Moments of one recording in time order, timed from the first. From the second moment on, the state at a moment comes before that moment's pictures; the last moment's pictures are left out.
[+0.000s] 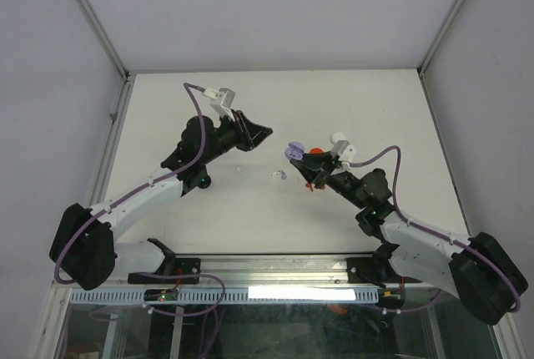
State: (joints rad) left arm -0.61 1.27 0.83 0.33 0.24 -0.59; right arm 0.68 0.97 0.25 0.93 -0.27 0.06
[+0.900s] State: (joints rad) left arm -0.80 1.18 0.61 0.78 0.17 -0.81; right arm 0.68 1.13 0.25 1.18 -0.31 0.10
